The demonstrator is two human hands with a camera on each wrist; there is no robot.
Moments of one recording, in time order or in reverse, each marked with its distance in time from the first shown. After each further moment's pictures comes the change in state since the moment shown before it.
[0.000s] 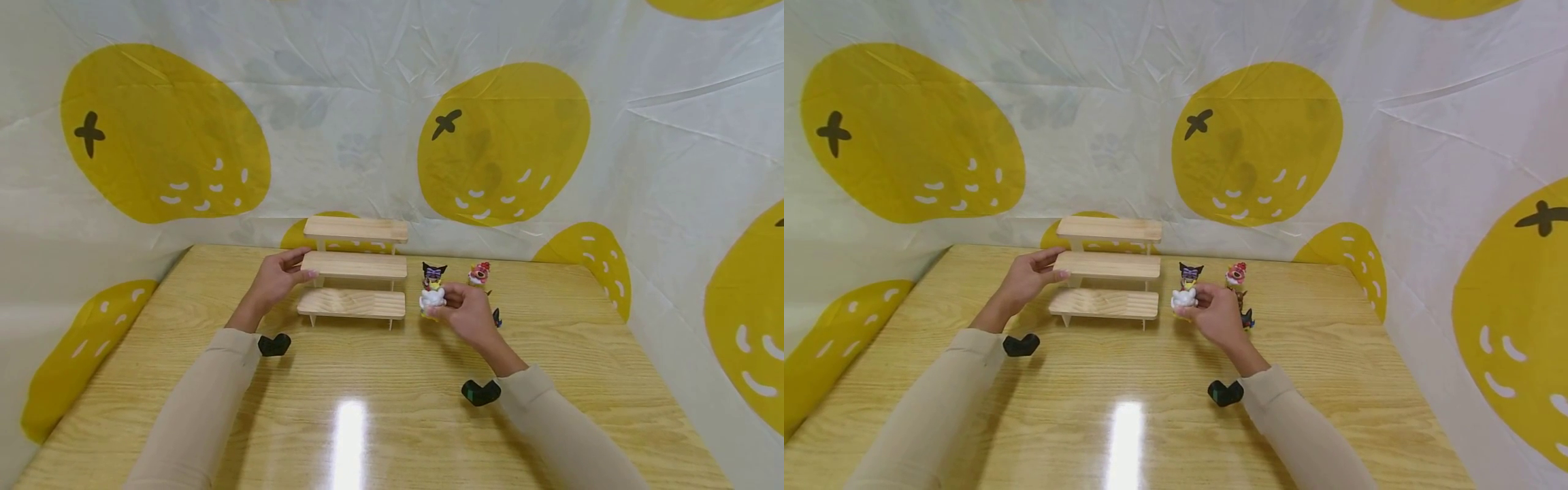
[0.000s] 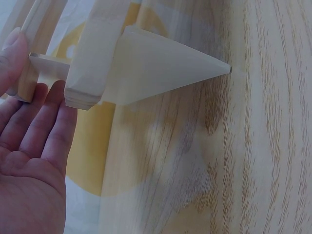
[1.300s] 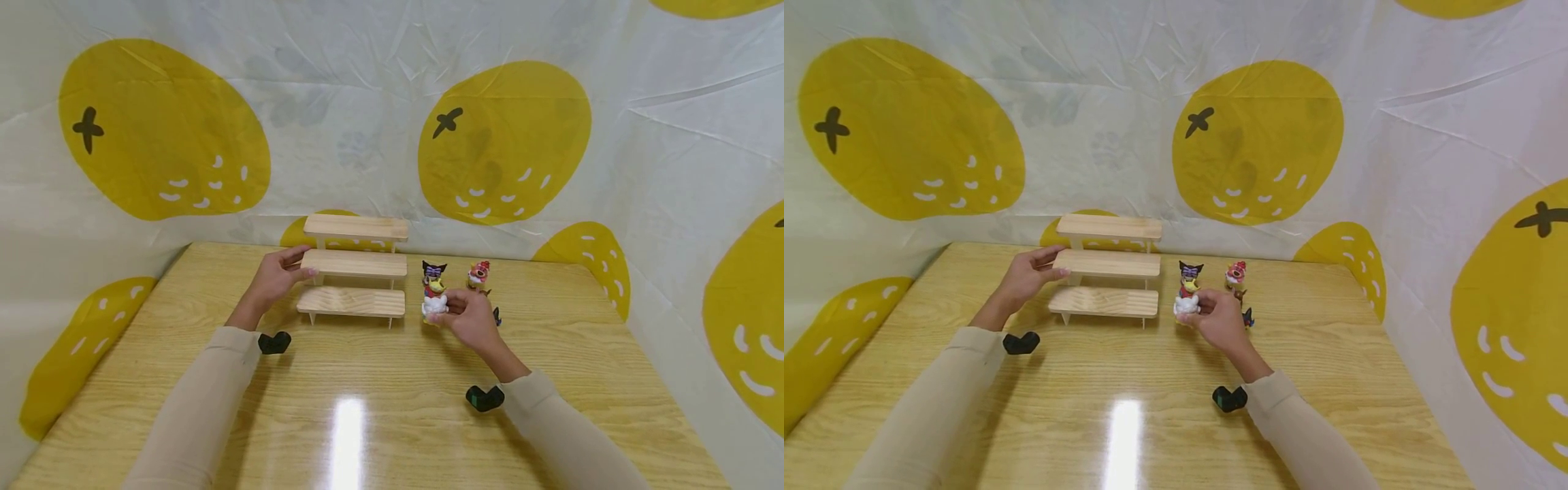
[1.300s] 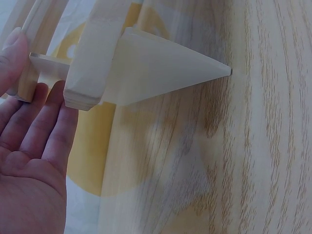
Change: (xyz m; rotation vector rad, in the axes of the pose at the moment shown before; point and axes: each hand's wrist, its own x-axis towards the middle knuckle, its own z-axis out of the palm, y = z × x) left_hand 0.000 -0.001 -0.001 -0.004 -0.002 0.006; right_hand -0.006 0.011 -0.003 -0.038 0.010 0.003
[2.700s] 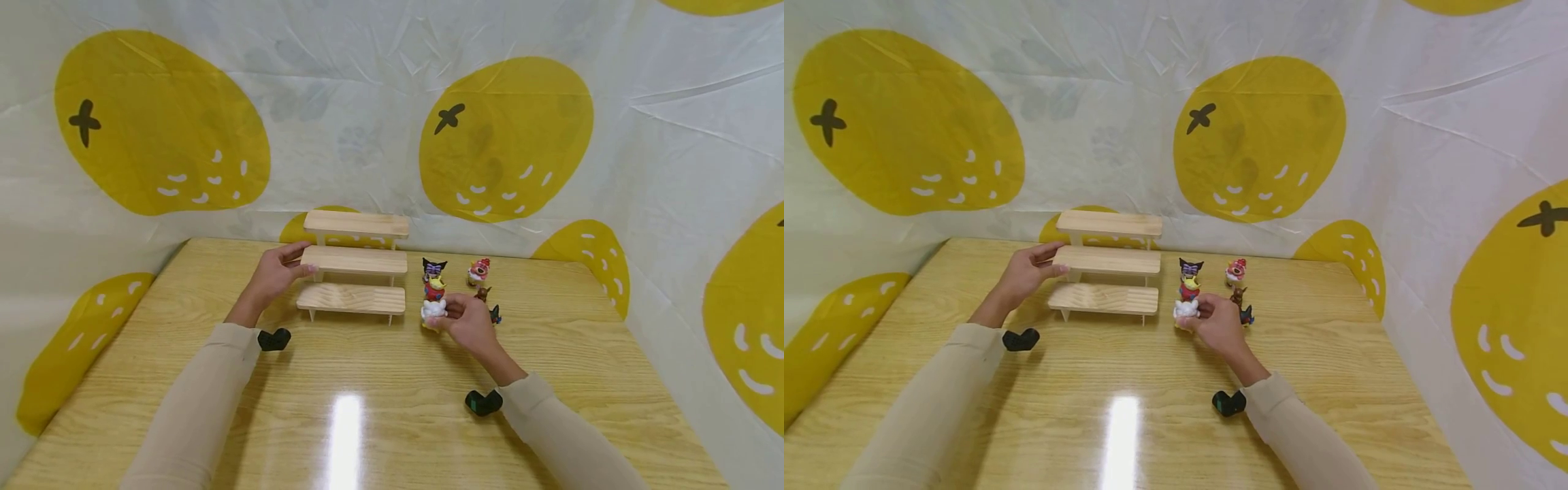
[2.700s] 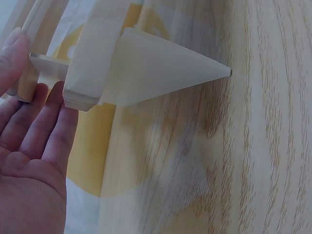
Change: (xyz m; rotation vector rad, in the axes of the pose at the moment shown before) left_hand 0.000 0.001 -0.001 0.007 -0.013 -0.020; right_hand -0.005 0.013 0.010 -0.029 0.012 0.102
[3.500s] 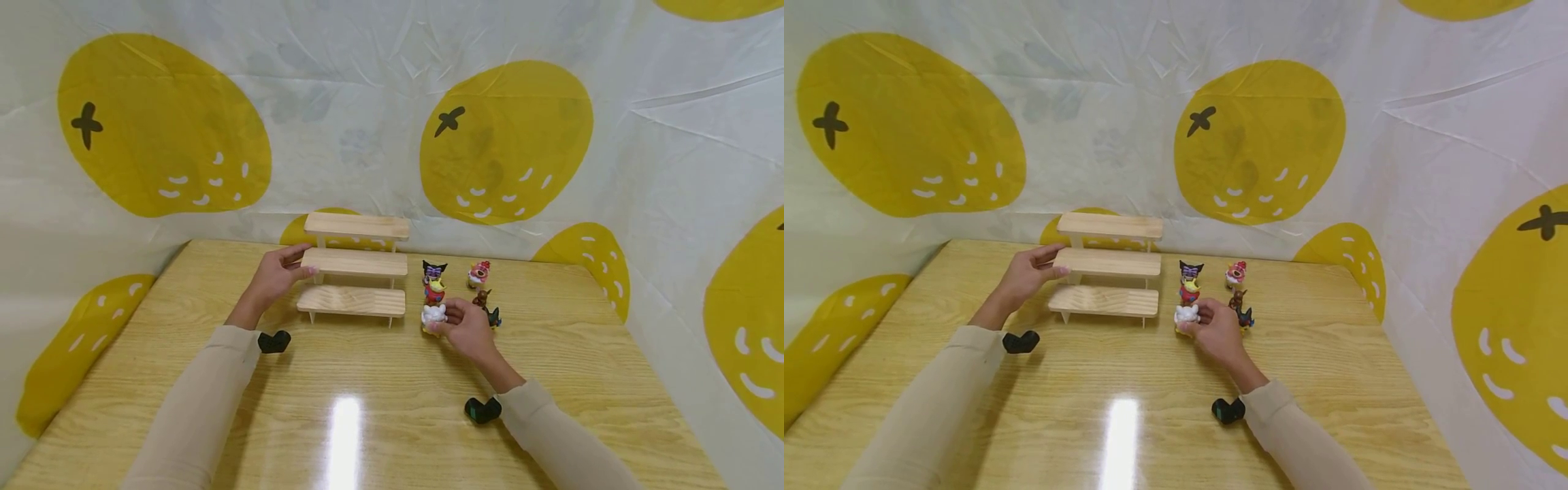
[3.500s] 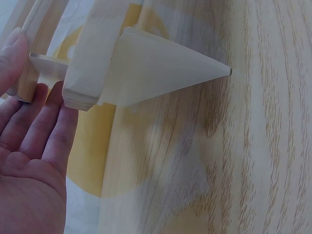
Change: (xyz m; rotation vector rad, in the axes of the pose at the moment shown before) left_hand 0.001 -0.001 0.001 -0.014 0.005 -0.002; right_hand -0.002 0.006 0.004 -0.001 0.016 -0.008
